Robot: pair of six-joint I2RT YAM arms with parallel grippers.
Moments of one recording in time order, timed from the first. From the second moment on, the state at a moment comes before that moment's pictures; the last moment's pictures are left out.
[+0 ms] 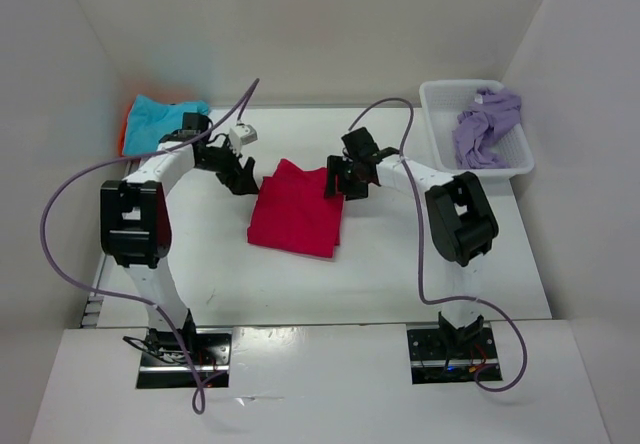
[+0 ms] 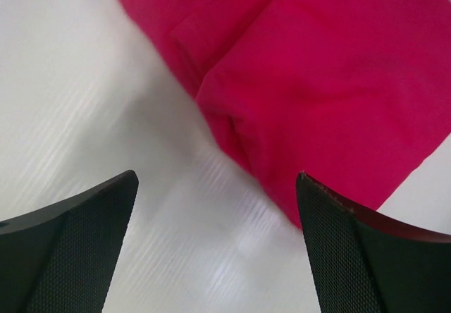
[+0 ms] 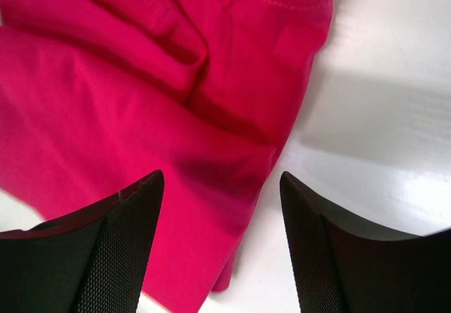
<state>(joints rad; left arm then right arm) 0.00 1.88 1.41 -0.63 0.74 0.66 0.48 1.95 1.39 -0.42 -0.16 0.49</state>
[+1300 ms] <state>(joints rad) -0.08 2.11 1.56 -0.51 0.91 0.49 0.48 2.01 1.41 -0.39 -0.14 0.46</state>
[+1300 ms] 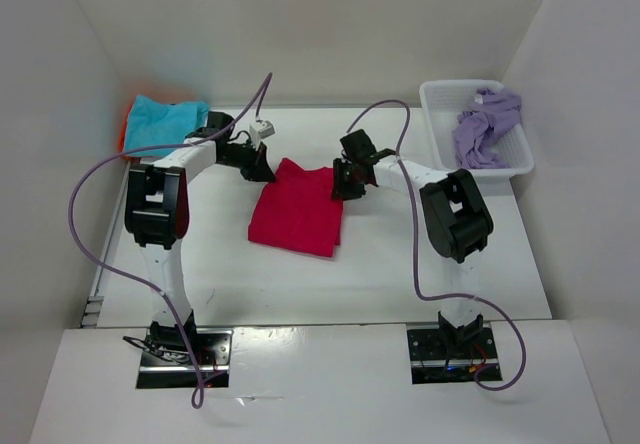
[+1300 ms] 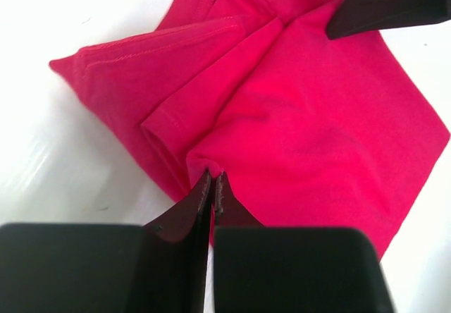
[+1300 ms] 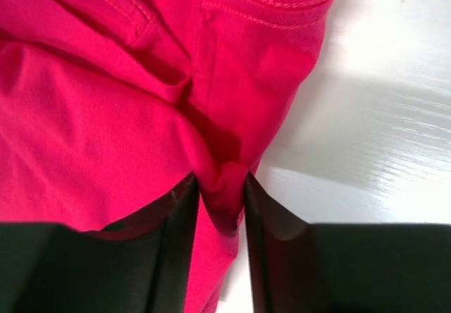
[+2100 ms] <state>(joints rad) -0.09 2.02 1.48 -0.52 0.93 0.47 0.48 1.87 1.34 -0.40 -0.12 0.47</state>
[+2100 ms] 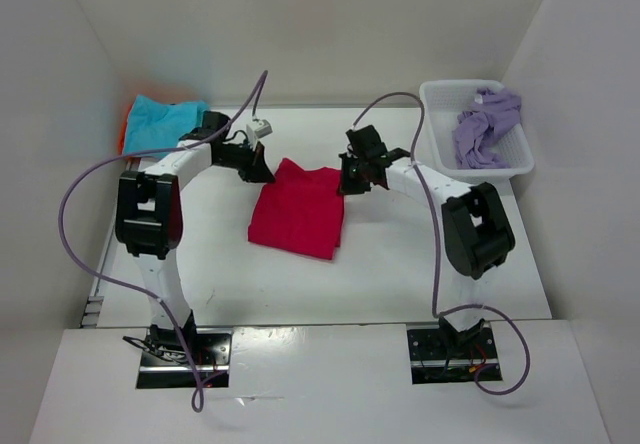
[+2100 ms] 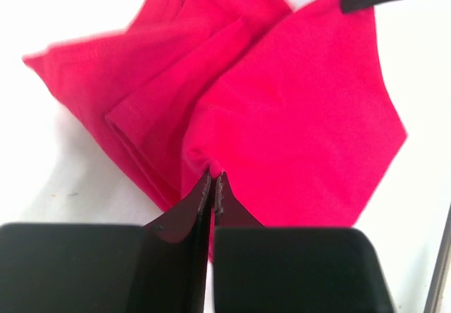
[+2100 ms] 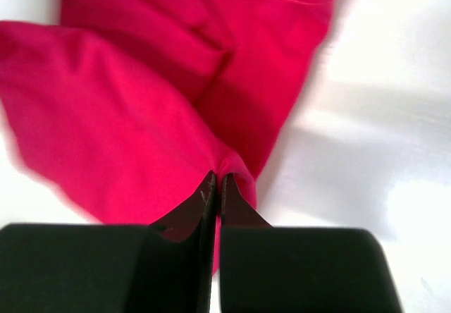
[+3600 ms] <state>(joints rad) -0.08 2.29 1.87 -0.27 0.77 0.22 0.25 1.96 1.48 -0.33 -0.13 0.58</state>
